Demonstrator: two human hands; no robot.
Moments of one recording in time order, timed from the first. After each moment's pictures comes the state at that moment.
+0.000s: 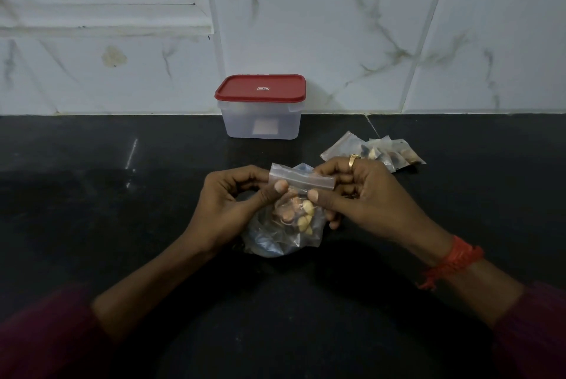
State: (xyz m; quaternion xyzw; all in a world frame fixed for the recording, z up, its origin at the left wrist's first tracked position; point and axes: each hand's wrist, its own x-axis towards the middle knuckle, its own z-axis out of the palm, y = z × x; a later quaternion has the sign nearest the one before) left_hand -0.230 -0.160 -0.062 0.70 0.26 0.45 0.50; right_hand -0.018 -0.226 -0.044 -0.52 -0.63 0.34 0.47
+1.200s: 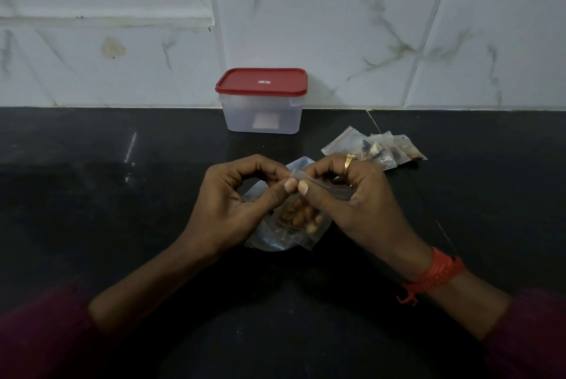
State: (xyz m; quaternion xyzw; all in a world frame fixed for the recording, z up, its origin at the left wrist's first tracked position) left_hand -0.228 -0.172 -0.052 0.78 0.20 0.47 0.37; right_hand -0.044 -0.233 -0.053 -0.44 -0.64 0.27 0.57
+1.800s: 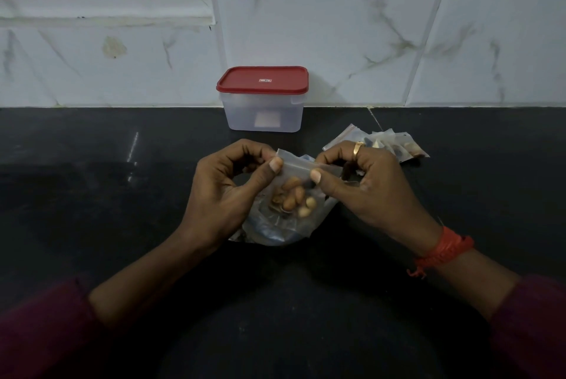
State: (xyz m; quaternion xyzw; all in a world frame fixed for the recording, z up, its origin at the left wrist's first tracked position) left_hand -0.232 -0.162 -0.055 0.73 0.23 0.51 0.40; right_hand -0.022 -0.220 -0.049 -0.50 -0.68 0.15 0.52
